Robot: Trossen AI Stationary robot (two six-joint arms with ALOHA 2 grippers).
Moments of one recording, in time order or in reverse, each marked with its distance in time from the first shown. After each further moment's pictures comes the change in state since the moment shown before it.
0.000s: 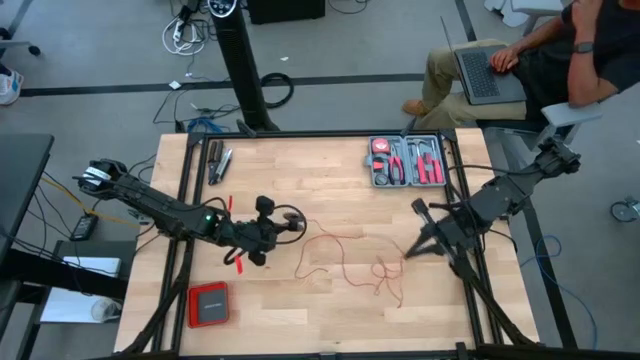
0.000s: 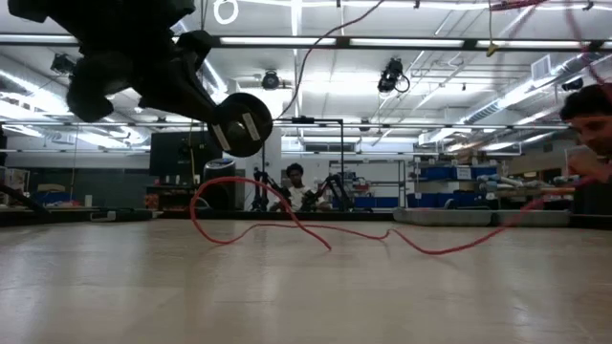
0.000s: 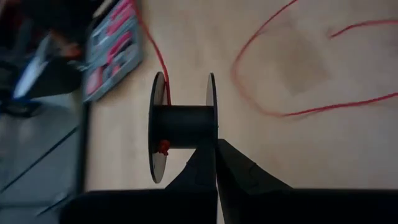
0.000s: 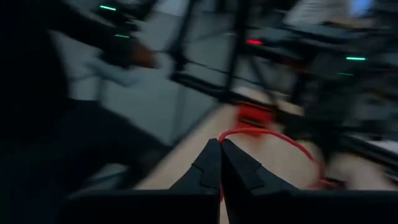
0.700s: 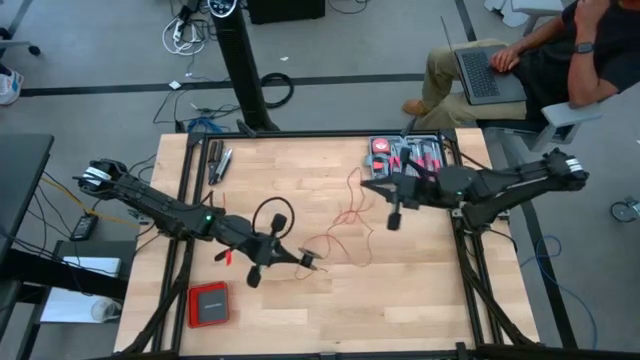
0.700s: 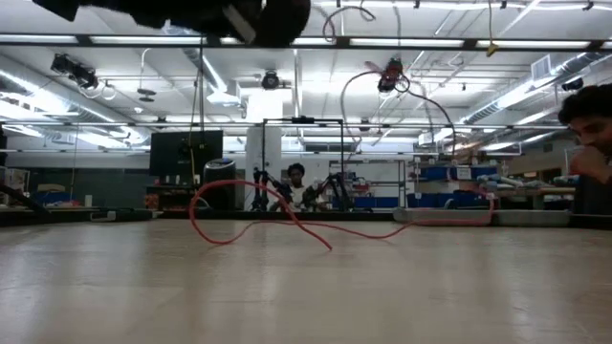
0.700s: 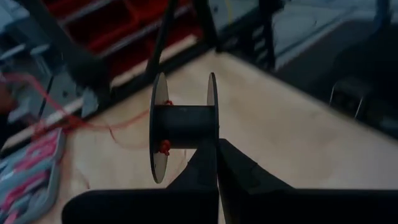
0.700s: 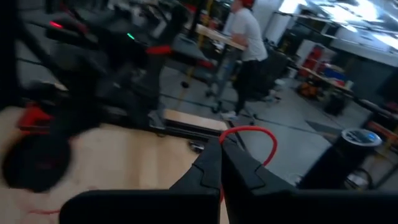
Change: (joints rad) left arm -0.002 0.000 0.000 0.423 0.512 -0.034; right arm -0.344 0.177 0.000 0.312 0.359 -0.180
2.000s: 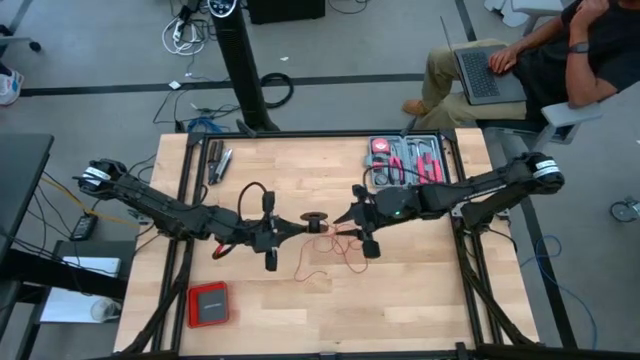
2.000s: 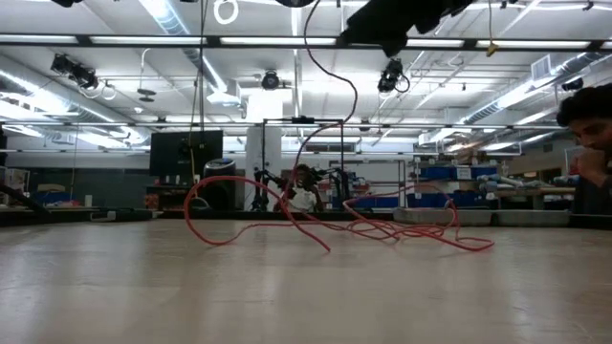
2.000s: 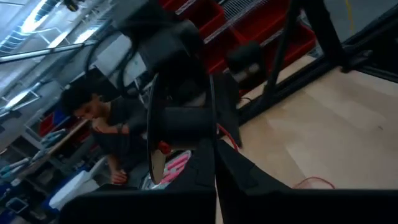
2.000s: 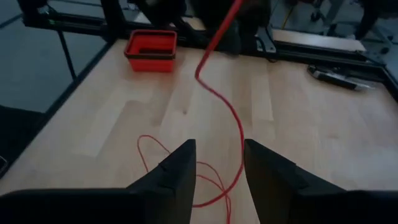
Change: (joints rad) left arm 0.002 0.001 0.000 0.290 -0.398 0.259; right arm -0.035 0.327 0.000 -0.041 -0.397 0.263
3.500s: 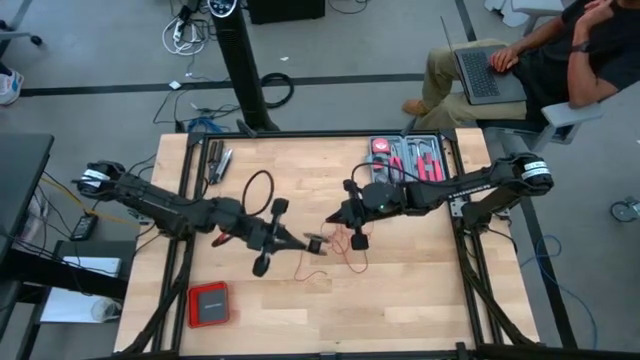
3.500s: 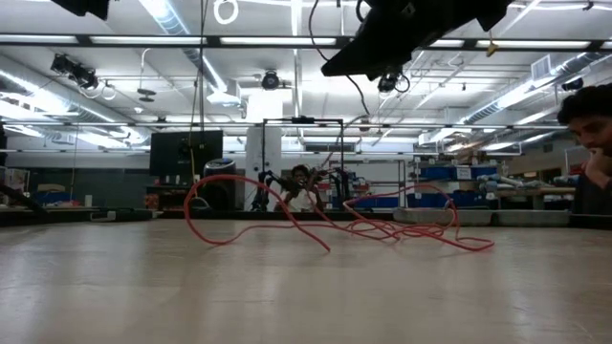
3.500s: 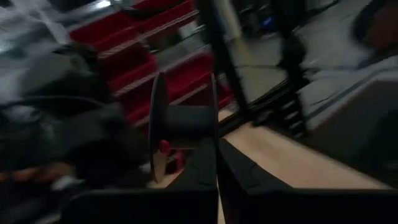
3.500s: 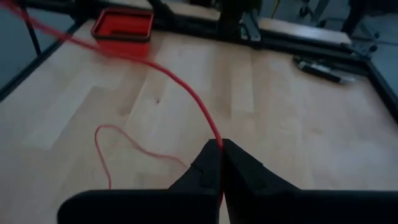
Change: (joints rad) left arm 0.105 0.000 0.000 0.022 0.517 -0.191; right arm -0.087 0.099 -0.001 0.085 -0.029 -0.081
